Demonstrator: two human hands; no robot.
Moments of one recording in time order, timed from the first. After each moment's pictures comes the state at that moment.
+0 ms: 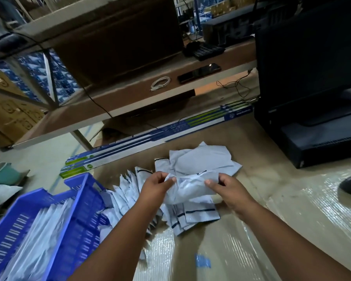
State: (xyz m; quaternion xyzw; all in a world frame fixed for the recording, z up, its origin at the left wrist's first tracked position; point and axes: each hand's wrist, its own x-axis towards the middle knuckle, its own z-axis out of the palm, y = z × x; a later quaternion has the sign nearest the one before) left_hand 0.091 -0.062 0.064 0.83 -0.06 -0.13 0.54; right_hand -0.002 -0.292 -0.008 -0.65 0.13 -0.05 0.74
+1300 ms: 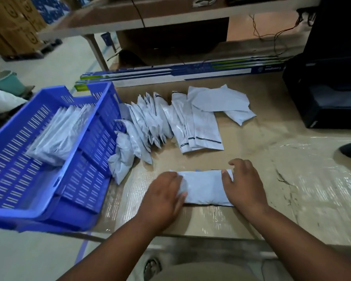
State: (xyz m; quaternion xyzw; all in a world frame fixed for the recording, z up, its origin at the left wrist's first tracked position) left_hand -0.145 0.051 -0.066 0.93 -0.32 0.13 0.15; right_hand -0.167 -0.223 -0.048 -0.94 0.17 -0.09 0.29
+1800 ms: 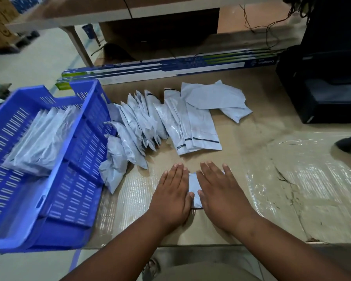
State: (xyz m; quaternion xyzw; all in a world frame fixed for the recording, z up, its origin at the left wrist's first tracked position) left_hand -0.114 0.020 -0.089 0.95 -0.31 -0.03 0.04; right_hand -0.167 -0.177 -0.051 -0.99 -0.10 -0.06 0.02
